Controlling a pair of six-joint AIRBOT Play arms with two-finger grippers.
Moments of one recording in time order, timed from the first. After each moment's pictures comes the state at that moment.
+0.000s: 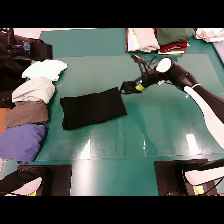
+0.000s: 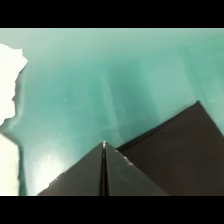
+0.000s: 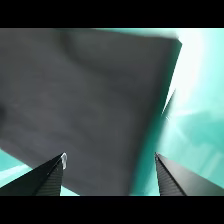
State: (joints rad) left arm -0.28 -1.15 1.59 1.51 -1.11 -1.59; right arm 0.28 -1.59 1.34 -0.88 1.08 1.33
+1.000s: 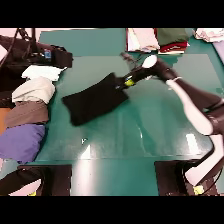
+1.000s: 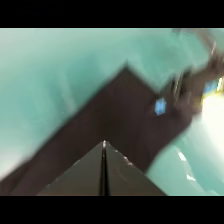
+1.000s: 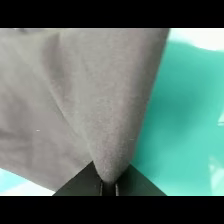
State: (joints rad) left arm -0.42 -1.15 1.54 1.39 -1.05 -1.59; right arm 0.29 -1.78 1.62 -0.87 1.10 1.34
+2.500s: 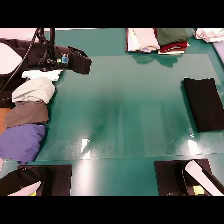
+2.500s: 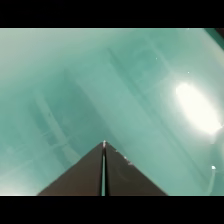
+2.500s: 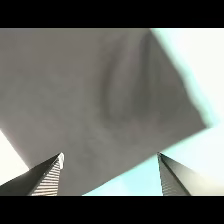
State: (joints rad) left arm -0.55 -1.15 1.54 1.38 -0.99 -1.57; right arm -0.81 -0.95 0.93 -1.52 1.11 1.39
